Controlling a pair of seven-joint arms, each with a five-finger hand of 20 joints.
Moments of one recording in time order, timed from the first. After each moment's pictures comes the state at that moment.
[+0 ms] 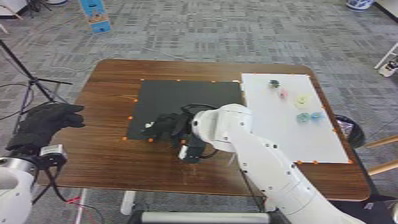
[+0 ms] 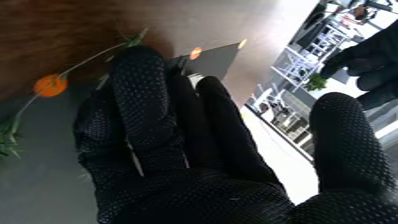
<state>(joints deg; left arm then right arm) 125.3 -47.2 -109.2 -111.5 48.9 6.2 5.8 -65.0 -79.5 49.7 -91.3 -97.4 -39.4 25.7</state>
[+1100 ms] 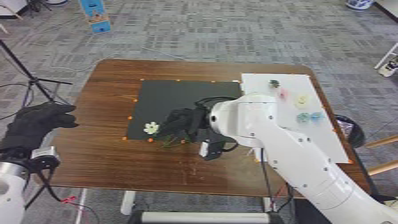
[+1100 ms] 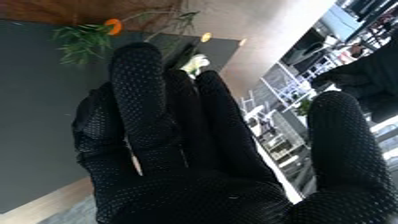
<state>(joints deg) 129.1 -48.4 -112.8 -114.3 48.9 7.7 6.1 -60.5 -67.5 47.3 -102.3 -93.1 -43.8 27.5</state>
